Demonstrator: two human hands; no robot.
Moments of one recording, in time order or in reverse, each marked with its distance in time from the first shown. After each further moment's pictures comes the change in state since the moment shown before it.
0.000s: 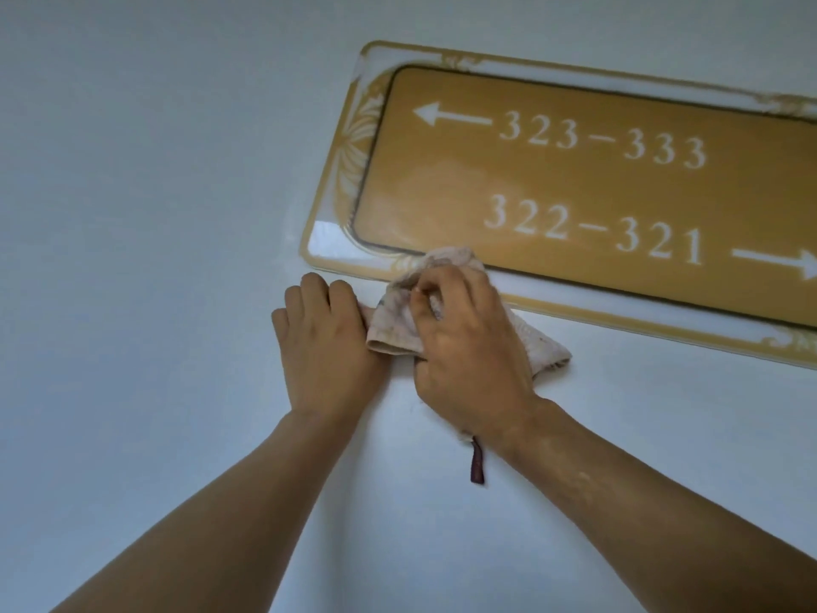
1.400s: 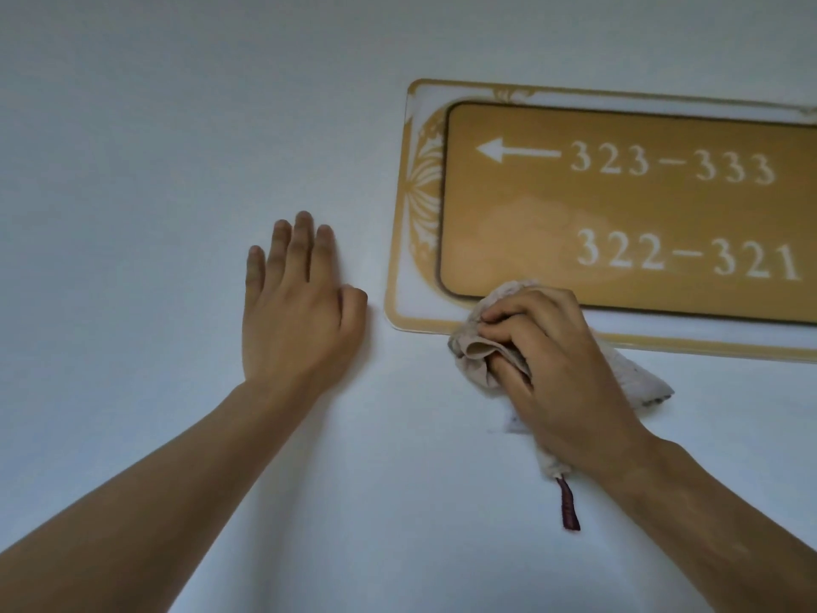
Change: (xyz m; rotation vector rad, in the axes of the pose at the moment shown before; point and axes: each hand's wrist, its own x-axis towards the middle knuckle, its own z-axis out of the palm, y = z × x) left_hand 0.126 -0.111 -0.014 0.001 -0.158 0.251; right_hand 0.040 -0.024 0.024 0.208 0.239 0.038
